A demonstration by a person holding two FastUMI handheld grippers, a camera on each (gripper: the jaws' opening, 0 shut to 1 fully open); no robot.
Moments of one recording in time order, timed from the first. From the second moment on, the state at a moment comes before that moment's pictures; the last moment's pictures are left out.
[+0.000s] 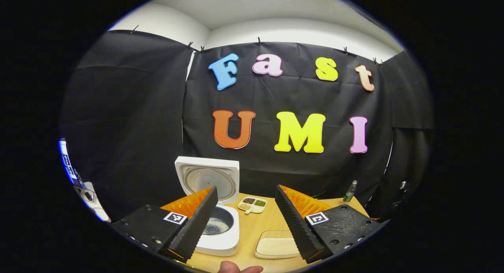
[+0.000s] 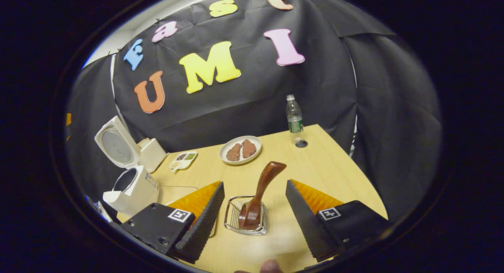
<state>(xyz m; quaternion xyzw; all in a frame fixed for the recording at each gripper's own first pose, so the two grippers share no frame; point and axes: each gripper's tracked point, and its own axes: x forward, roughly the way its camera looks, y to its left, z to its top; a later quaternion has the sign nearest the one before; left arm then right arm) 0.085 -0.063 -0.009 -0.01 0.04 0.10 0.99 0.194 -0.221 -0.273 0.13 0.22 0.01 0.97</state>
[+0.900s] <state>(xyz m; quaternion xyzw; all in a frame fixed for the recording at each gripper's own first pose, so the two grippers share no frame) 0.076 -0.045 -0.018 -0.02 0.06 0.13 0.99 0.241 -0.213 -0.327 0.20 0.29 0.02 0.94</state>
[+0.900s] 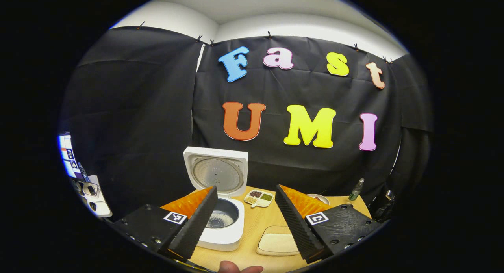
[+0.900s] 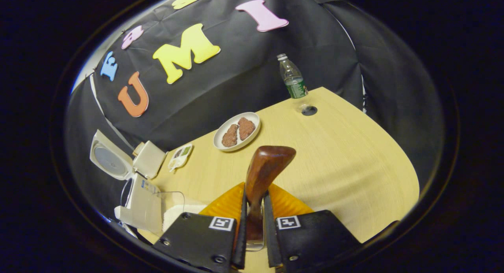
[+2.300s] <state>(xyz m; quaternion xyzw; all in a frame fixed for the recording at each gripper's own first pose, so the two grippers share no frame) 0.042 0.093 -0.033 0.00 0.03 0.05 1.00 0.205 -0.003 -0.265 -0.10 0.20 0.03 0.97</state>
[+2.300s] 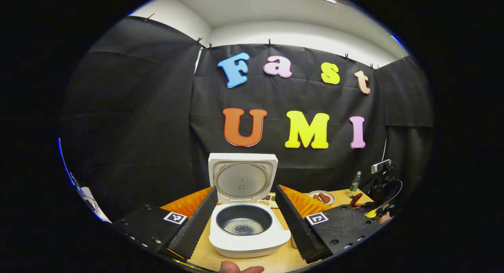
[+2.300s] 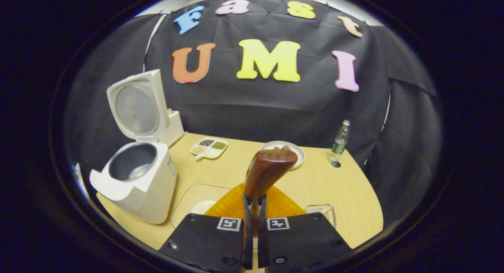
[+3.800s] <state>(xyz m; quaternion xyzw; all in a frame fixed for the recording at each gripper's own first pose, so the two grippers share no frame) 0.036 0.143 -0.055 -0.02 0.08 0.08 0.99 0.213 0.051 -0.329 0.31 0.31 0.05 0.90</state>
